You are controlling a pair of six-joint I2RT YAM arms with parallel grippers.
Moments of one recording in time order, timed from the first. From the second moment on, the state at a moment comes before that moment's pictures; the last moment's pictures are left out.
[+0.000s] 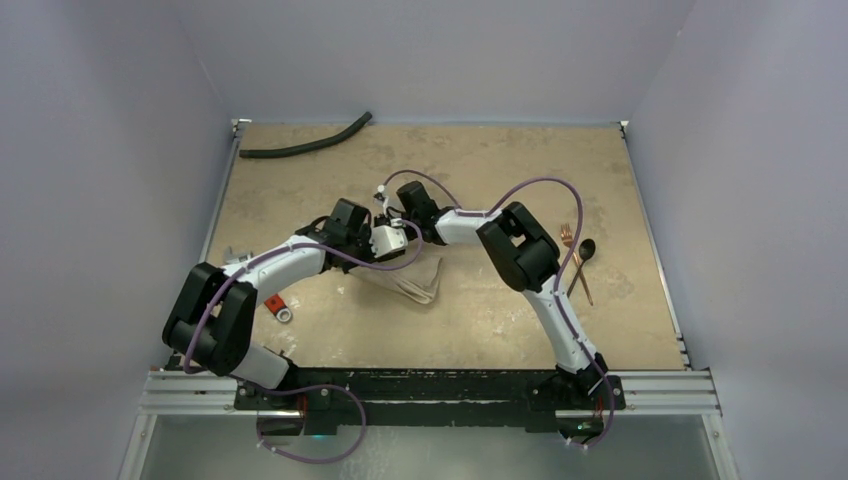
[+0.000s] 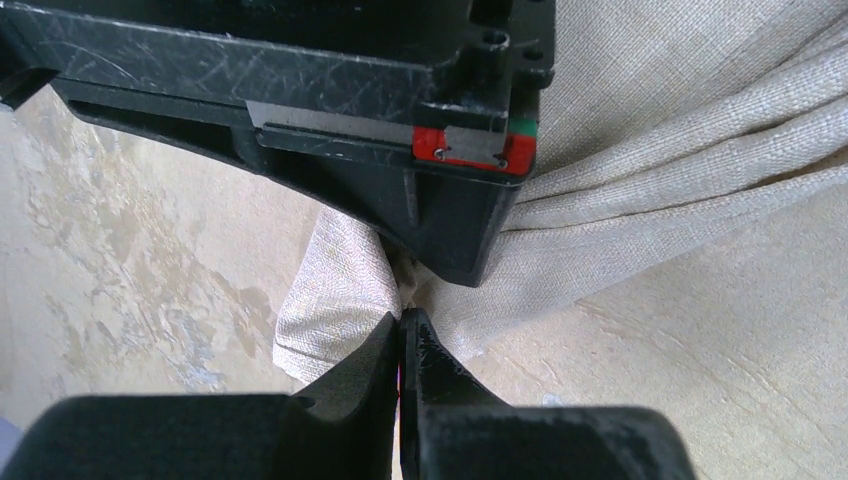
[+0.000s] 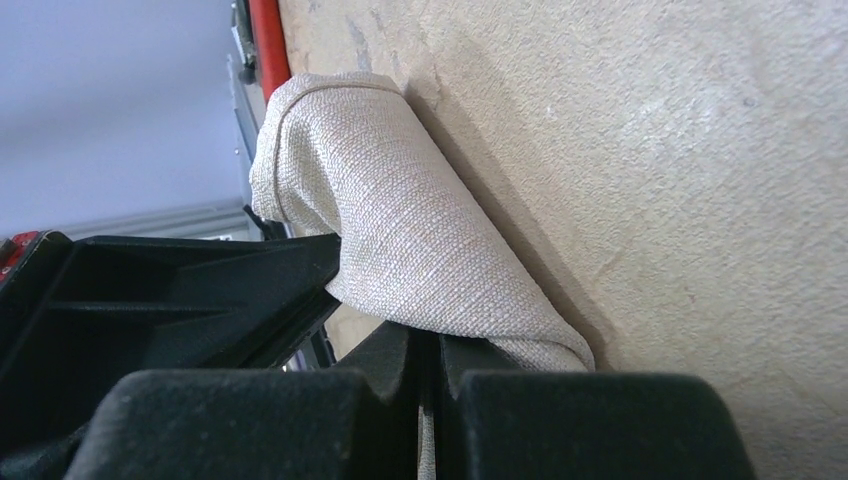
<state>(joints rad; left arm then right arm) -0.47 1.49 0.83 -0.36 0.01 0.77 0.71 2.39 1.59 0.04 -0.83 0.73</state>
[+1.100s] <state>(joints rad) -0.45 1.53 0.67 -0.04 -0.02 0.89 0.56 2.13 1.35 -0.02 -0.78 0.63</state>
